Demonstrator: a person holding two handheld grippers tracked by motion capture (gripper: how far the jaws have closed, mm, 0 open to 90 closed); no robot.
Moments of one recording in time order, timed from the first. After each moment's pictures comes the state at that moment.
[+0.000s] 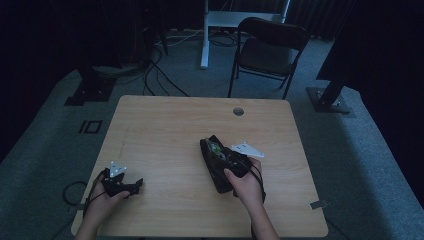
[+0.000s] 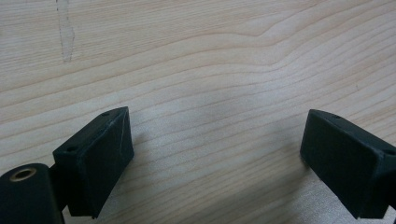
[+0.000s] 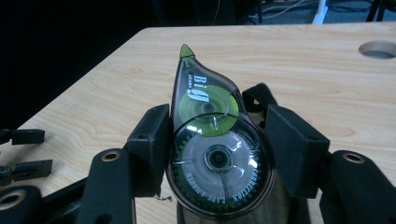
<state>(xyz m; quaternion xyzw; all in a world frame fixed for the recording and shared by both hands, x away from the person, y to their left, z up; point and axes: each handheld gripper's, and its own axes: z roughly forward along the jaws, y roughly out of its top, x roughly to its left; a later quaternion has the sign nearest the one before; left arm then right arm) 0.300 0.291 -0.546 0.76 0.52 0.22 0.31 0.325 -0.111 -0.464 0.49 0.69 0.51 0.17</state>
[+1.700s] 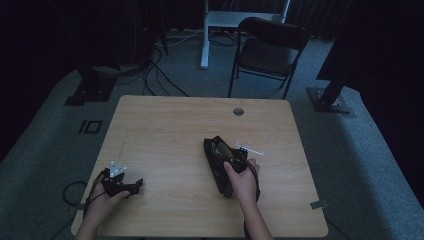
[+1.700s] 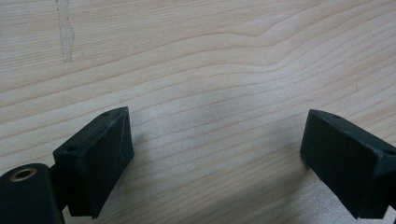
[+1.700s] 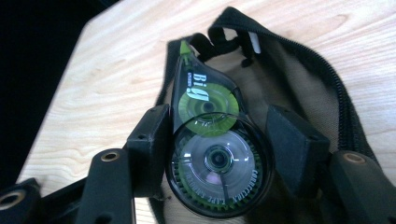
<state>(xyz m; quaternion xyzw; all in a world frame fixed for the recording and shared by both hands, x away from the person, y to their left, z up) 0.300 0.291 -0.547 0.76 0.52 0.22 0.31 0.348 -0.109 -0.497 0.67 0.59 0.44 0.05</state>
